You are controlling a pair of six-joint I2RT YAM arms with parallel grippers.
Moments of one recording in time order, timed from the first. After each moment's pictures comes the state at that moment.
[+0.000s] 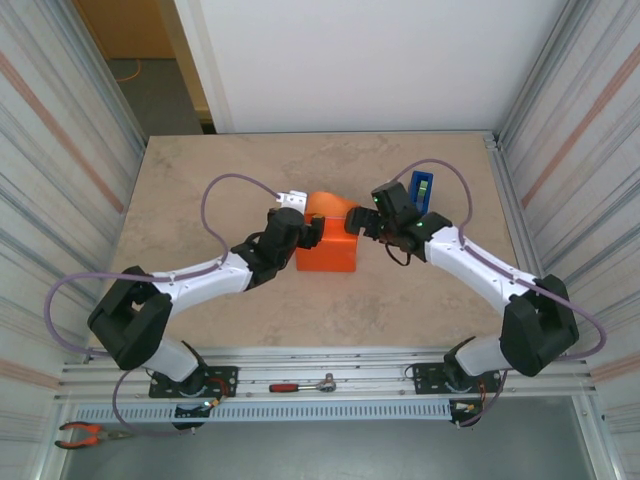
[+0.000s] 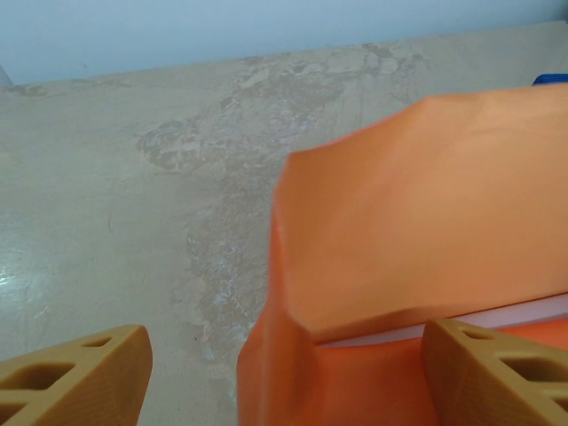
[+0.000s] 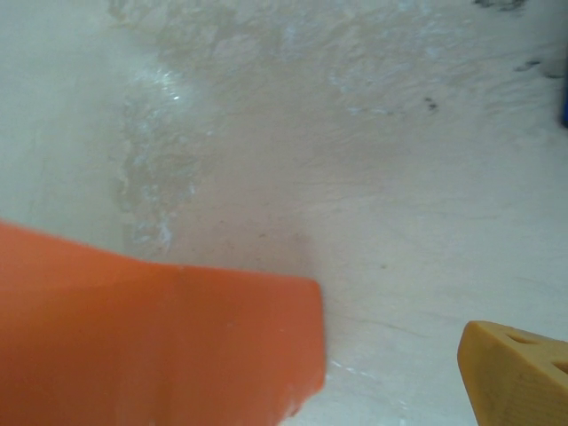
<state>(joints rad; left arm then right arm) -0.78 1.50 0.85 0.16 -0.46 -0.26 0.56 1.39 1.04 -0.51 0.10 0.70</state>
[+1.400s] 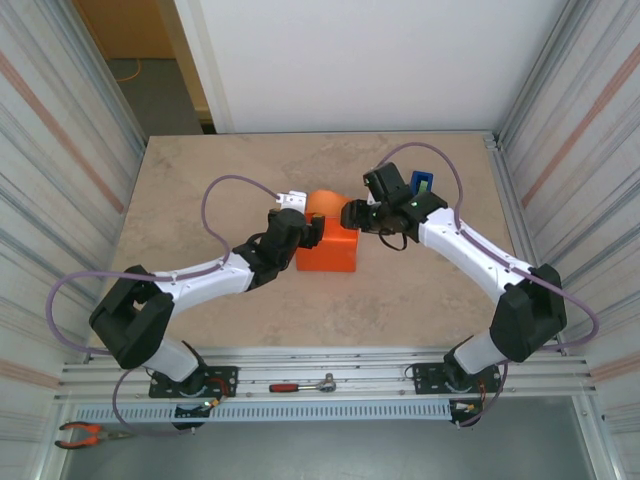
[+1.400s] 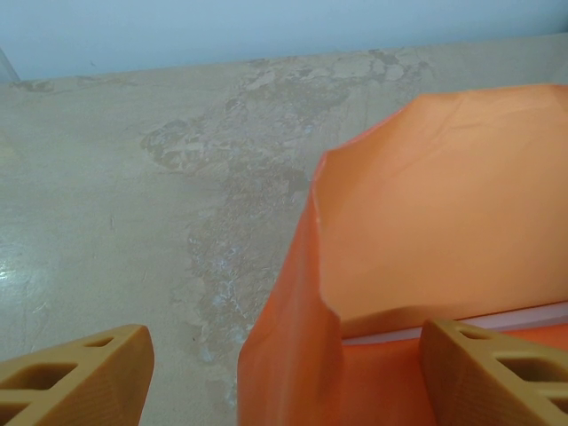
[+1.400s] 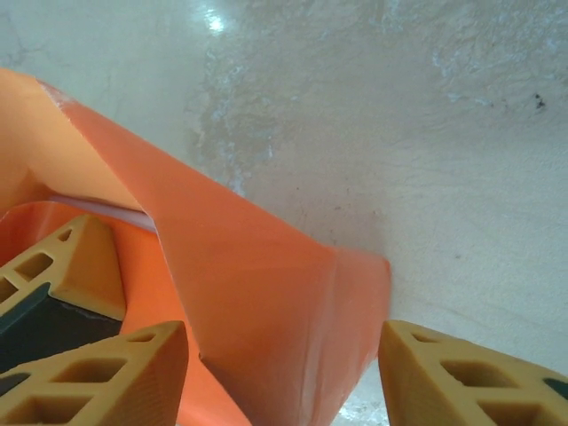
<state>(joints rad) -0.79 1.51 0.85 0.17 -0.48 -0.29 0.57 1.49 1.26 -0.66 -0.06 0.61</state>
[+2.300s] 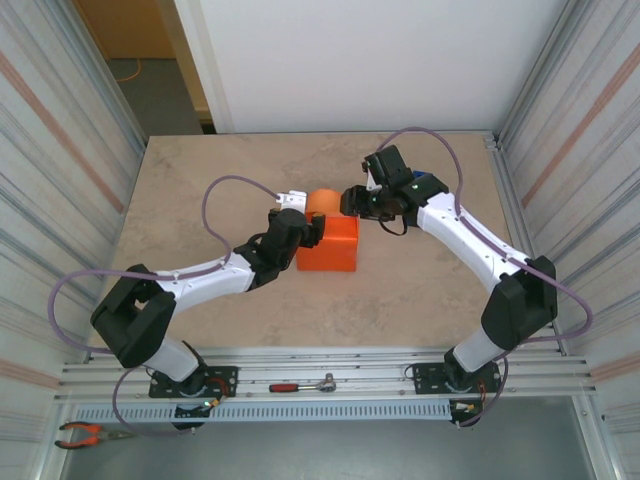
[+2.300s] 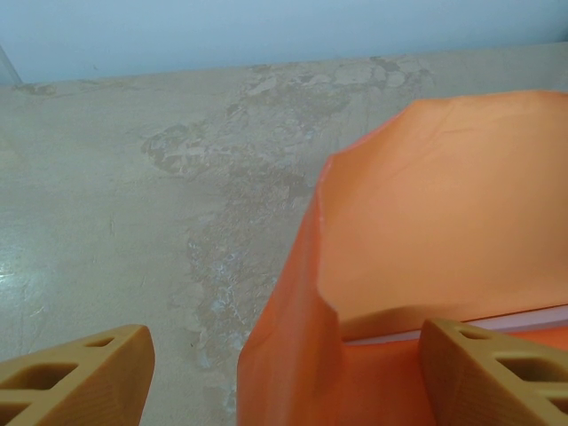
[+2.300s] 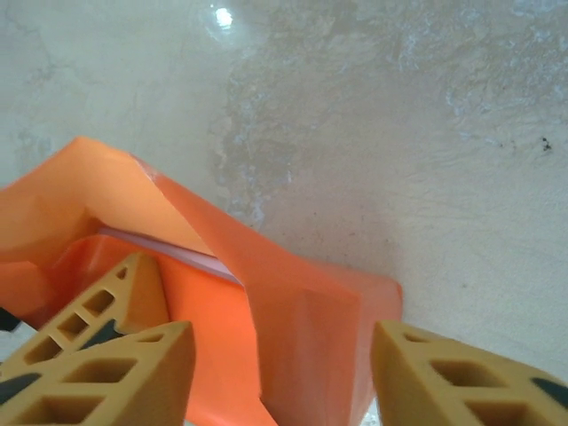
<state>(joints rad) -0.79 1.52 0.85 0.19 -0.49 -0.29 0.54 1.57 1.41 -0.74 -0.11 0.56</state>
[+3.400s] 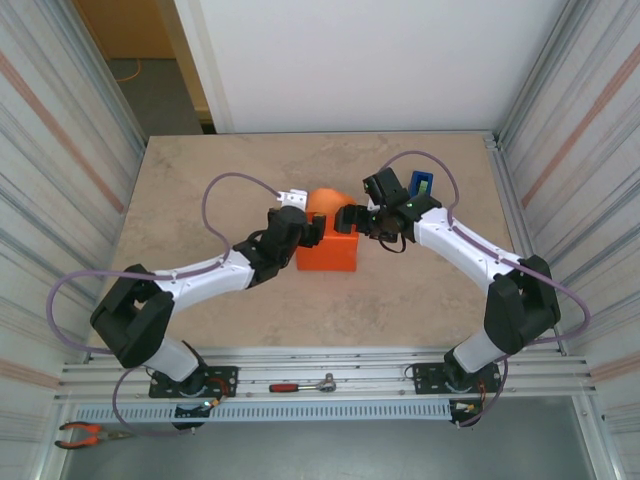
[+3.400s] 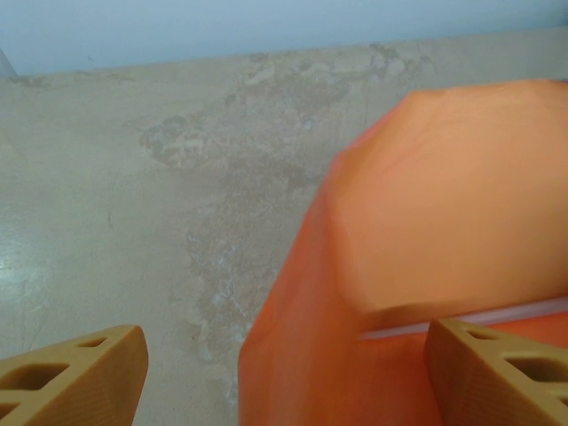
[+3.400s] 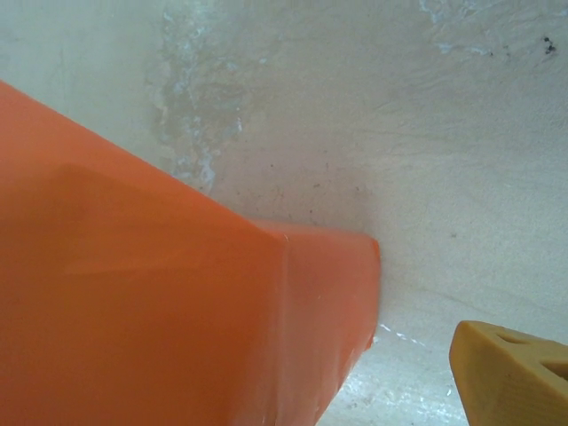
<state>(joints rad) -0.78 1.51 0.89 0.10 -0.45 -0.30 0.56 1.54 1.20 -0.63 -0.09 0.63</state>
